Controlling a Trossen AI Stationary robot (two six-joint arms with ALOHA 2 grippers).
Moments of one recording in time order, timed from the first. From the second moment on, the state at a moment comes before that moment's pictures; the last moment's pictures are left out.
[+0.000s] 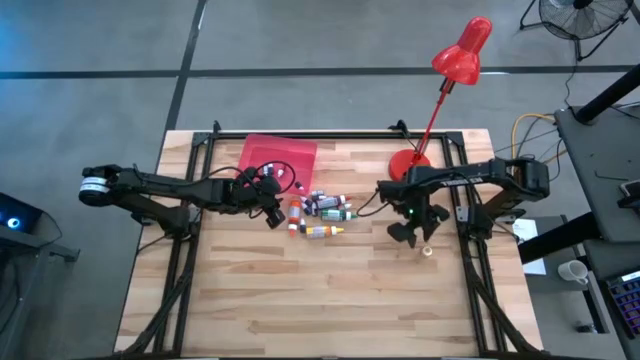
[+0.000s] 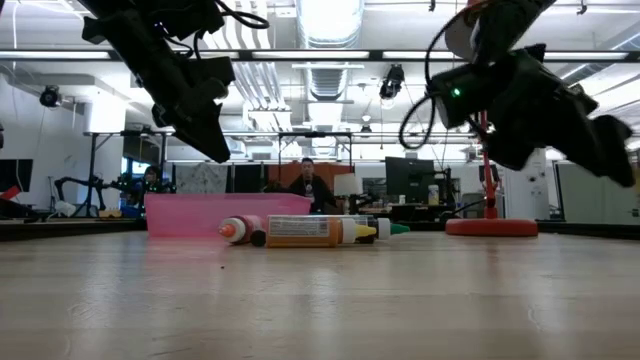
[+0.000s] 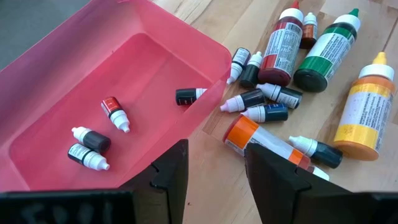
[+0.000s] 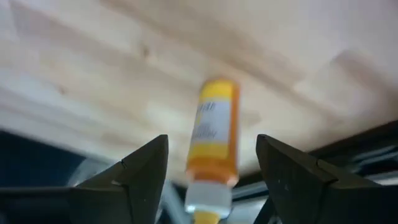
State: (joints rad) left arm 0.04 1.21 0.75 -0.41 -0.44 -0.36; right arm -0.22 1.53 0.88 -1.20 -0.55 0.78
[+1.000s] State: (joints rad) left arm 0.05 1.21 0.75 -0.41 -0.45 -0.33; right arm 0.35 1.14 0.90 -1.22 -0.06 0.24
